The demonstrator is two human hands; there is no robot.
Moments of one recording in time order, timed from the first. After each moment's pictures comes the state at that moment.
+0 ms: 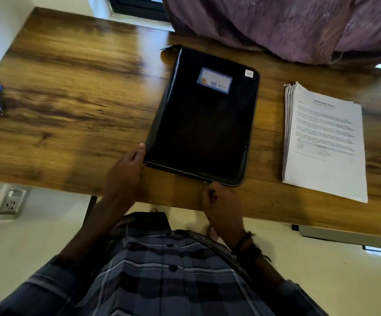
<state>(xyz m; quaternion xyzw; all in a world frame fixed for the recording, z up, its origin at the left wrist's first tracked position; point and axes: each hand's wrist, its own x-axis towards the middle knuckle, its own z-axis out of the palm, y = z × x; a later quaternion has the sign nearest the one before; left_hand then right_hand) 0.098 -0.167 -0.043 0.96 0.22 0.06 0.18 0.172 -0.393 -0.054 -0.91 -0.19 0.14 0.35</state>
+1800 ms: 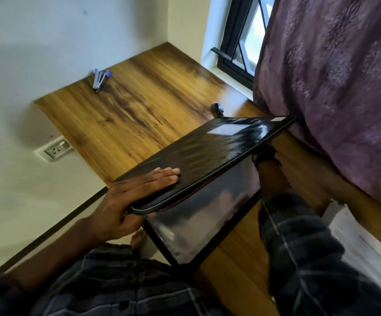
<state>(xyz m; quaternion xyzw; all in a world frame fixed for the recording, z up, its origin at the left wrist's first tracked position) 0.095 -0.235 0.033 0.86 0.11 0.38 0.33 0.471 -0.204 -0.045 -0.90 -0.38 0.21 0.01</state>
